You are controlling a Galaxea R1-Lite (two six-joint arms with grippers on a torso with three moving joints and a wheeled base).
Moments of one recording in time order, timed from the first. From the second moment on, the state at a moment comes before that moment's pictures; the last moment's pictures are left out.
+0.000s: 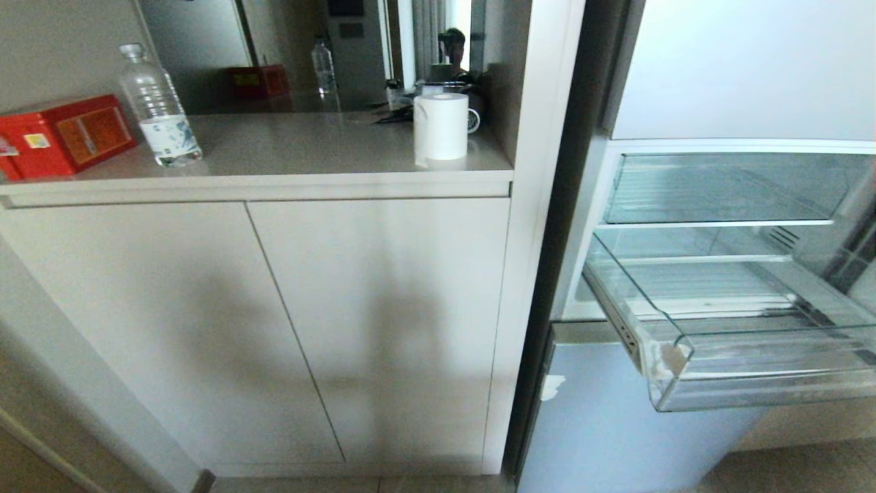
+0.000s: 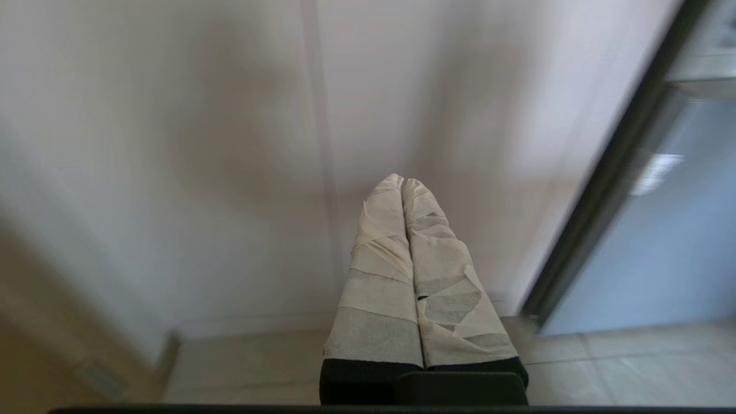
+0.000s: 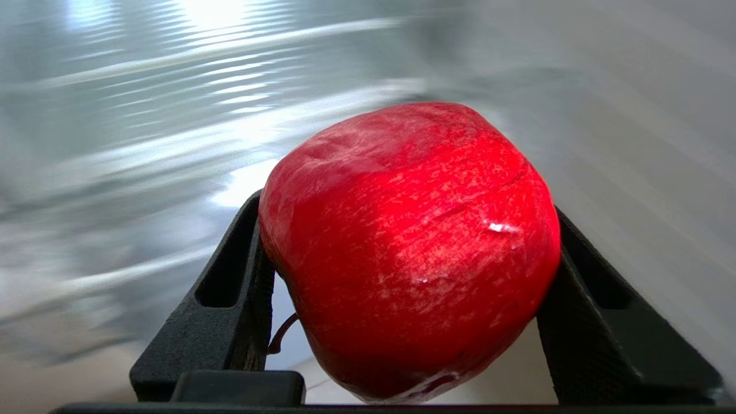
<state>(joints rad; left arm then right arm) 0.00 0.00 0.00 0.00 0.00 0.01 -0.84 1.04 -0.24 -0.69 0.40 -0.07</state>
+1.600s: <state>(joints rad) 0.00 0.00 0.00 0.00 0.00 0.01 -0.27 1.88 -1.04 -0.42 0.22 0.03</state>
